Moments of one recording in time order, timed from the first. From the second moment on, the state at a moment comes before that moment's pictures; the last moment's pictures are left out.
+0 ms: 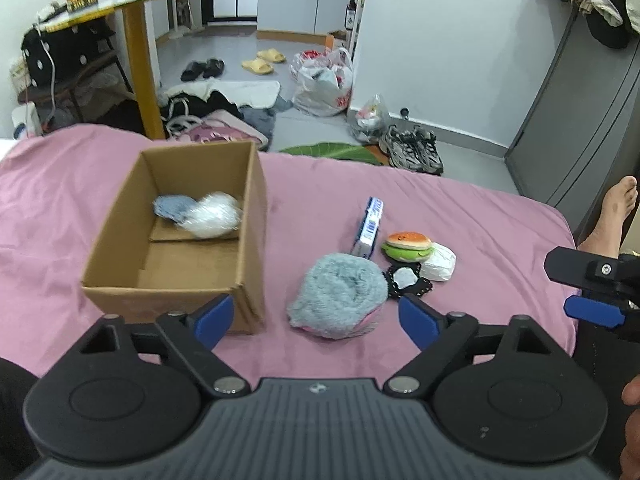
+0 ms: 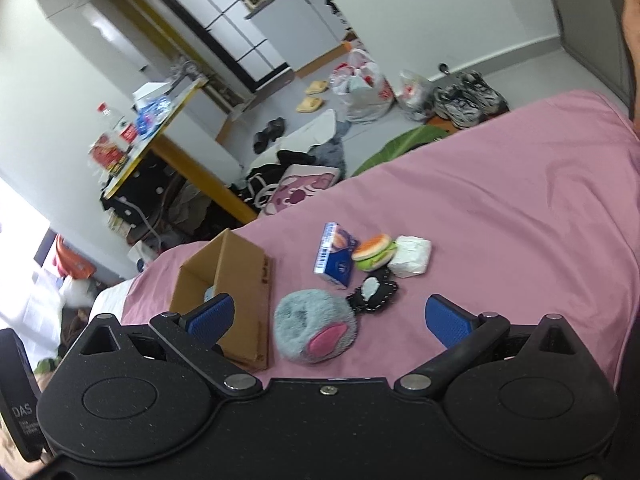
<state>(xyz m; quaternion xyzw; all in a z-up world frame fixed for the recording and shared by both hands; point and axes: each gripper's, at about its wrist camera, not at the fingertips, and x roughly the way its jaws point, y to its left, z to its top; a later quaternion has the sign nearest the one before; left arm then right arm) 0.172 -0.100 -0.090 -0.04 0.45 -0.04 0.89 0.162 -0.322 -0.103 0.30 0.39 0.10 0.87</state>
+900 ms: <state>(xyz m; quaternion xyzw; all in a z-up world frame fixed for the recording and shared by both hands) 0.236 -0.125 -0.159 -0.07 0.49 -0.02 0.87 0.194 -0.326 -0.154 0.35 0.43 0.06 0.83</state>
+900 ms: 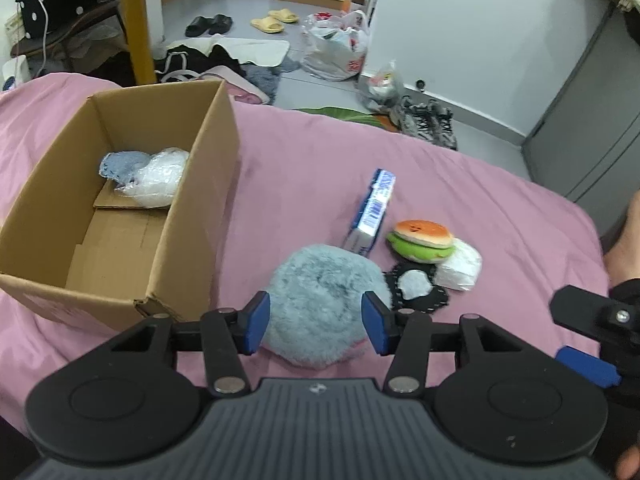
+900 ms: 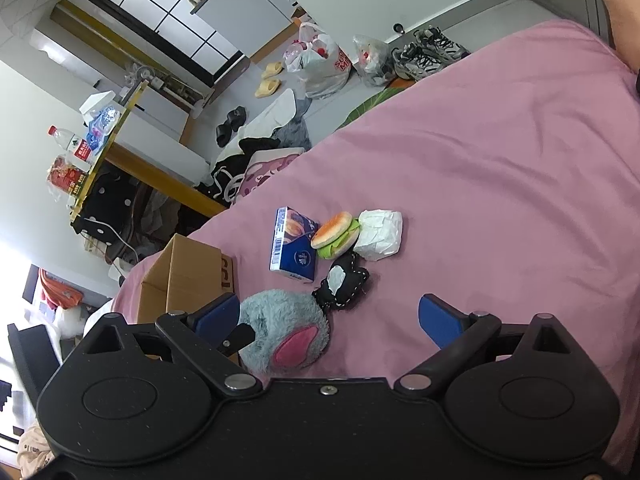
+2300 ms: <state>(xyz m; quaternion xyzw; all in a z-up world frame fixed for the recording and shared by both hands) 0.237 -0.087 -0.145 -0.19 0.51 0.00 0.84 0.204 -0.270 -0.184 0.45 0.44 0.11 0.77</state>
